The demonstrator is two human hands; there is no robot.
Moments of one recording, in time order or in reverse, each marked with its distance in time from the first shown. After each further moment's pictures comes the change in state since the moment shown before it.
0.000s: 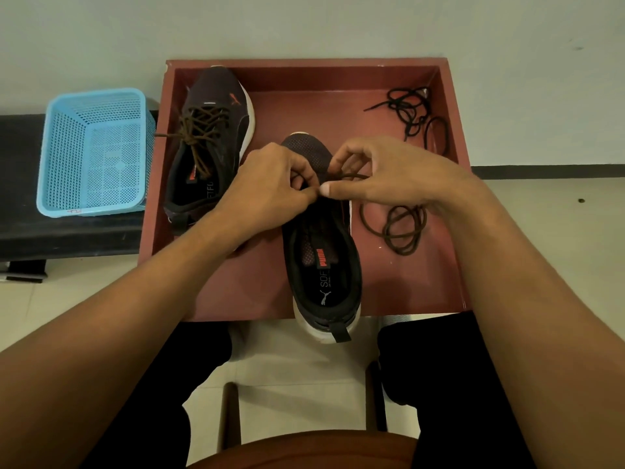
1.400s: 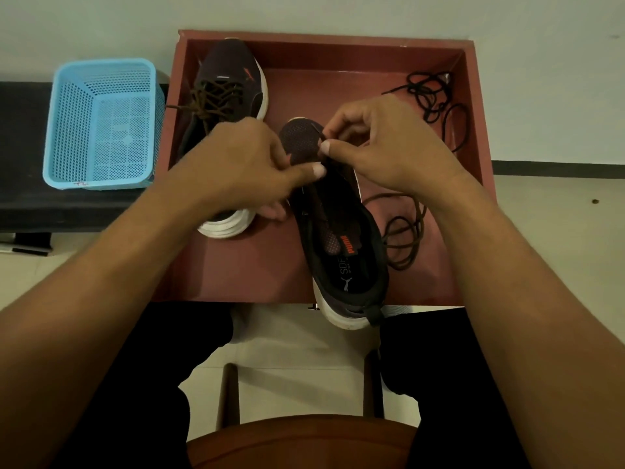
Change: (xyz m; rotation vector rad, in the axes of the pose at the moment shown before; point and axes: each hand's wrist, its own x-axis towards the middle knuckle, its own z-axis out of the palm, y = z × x) left_hand -0.029 0.007 -0.043 0.027 -0.166 -0.244; right_hand 0.013 -0.018 0.019 0.017 0.298 -0.229
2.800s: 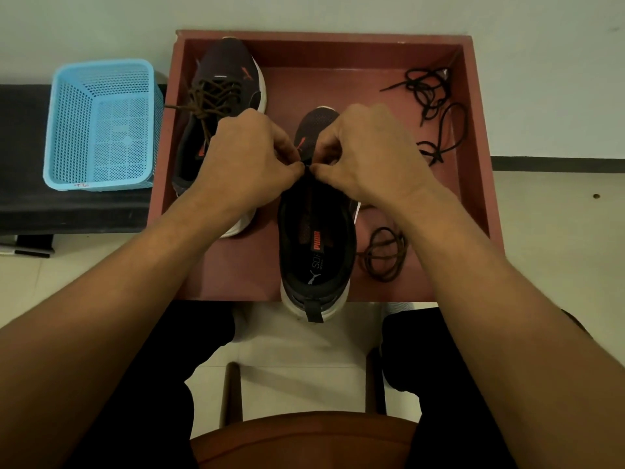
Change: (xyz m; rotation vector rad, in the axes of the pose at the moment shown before) left_hand 0.019 -0.013 0.019 0.066 0.337 0.144; right_hand -0.004 -0.019 0.022 -0.314 0.081 0.003
